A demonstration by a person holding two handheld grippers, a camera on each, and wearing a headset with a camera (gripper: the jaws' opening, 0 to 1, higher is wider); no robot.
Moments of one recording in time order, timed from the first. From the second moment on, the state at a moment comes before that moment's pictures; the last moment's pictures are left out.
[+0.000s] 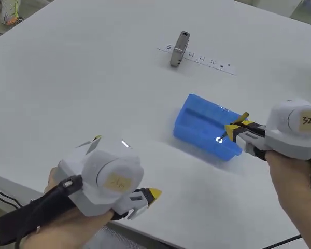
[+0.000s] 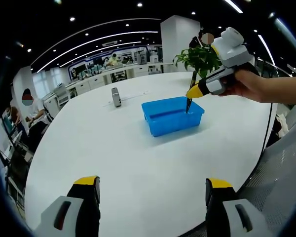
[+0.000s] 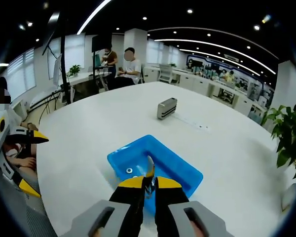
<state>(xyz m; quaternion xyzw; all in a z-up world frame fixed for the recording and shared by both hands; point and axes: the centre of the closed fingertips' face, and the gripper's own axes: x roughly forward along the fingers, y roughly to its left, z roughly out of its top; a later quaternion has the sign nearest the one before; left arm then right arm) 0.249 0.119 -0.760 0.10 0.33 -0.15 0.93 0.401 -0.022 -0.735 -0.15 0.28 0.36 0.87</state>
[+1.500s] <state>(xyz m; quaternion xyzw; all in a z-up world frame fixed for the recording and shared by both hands) 0.282 0.074 -0.646 0.10 0.22 -0.27 0.93 0.391 -0.021 -0.726 -0.14 0.27 0.37 0.88</state>
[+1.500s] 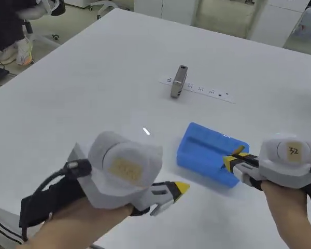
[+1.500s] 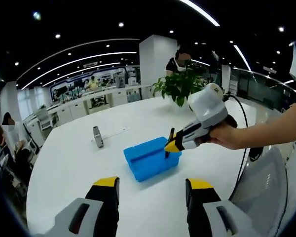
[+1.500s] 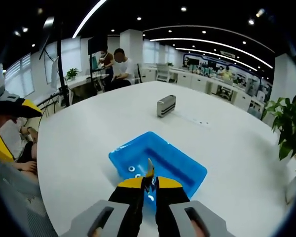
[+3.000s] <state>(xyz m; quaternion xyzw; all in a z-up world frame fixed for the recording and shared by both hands) 0.252 -0.013 -0.696 0.36 0.18 -0.60 0.69 0.274 0.000 -0.751 -0.31 0.26 0.47 0.79</state>
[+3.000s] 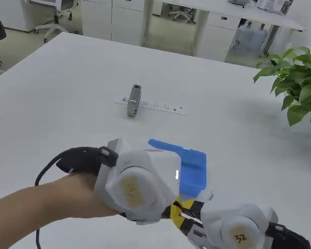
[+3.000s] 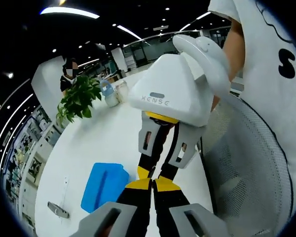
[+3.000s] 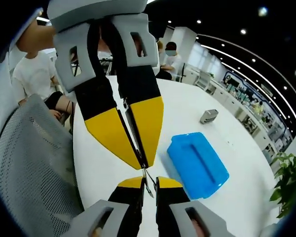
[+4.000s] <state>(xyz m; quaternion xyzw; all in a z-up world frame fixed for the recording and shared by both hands) 0.255 0.032 -0.823 0.32 0.30 -0.60 0.66 0.254 0.008 -0.830 -0.36 0.33 0.56 0.67</state>
